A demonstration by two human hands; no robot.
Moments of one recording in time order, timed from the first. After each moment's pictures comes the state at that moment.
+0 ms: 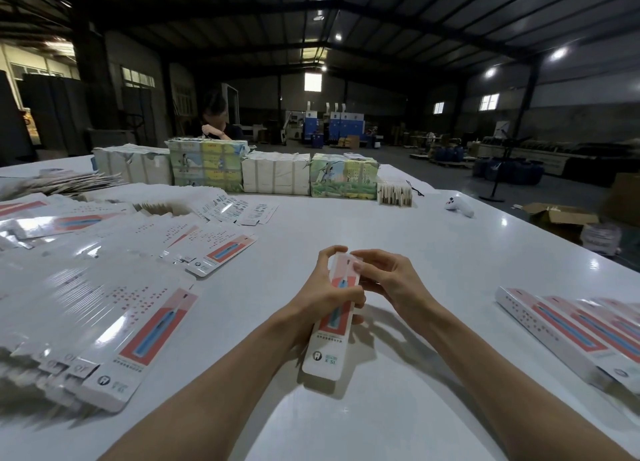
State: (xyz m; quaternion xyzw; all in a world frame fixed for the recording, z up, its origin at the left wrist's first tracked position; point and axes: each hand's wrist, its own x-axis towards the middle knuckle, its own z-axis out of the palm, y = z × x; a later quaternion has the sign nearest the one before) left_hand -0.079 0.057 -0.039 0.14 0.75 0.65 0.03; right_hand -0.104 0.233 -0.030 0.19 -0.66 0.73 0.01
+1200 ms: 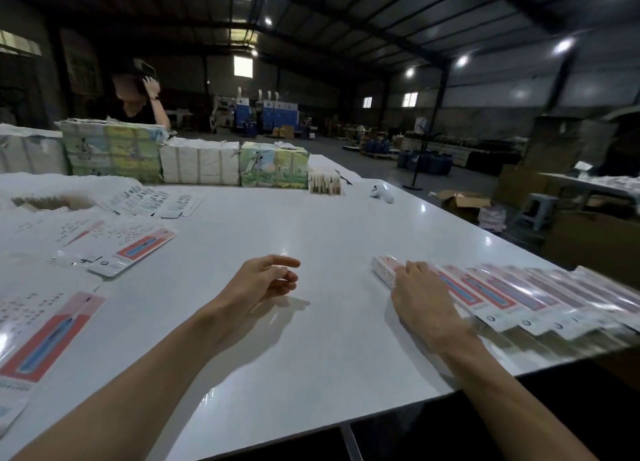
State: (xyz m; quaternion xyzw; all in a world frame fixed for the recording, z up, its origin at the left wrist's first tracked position) left_hand -0.075 0.067 -0.041 0.15 0.69 0.71 0.07; right_hand -0.020 0.363 -0.039 -0.07 -0.98 -0.05 0.17
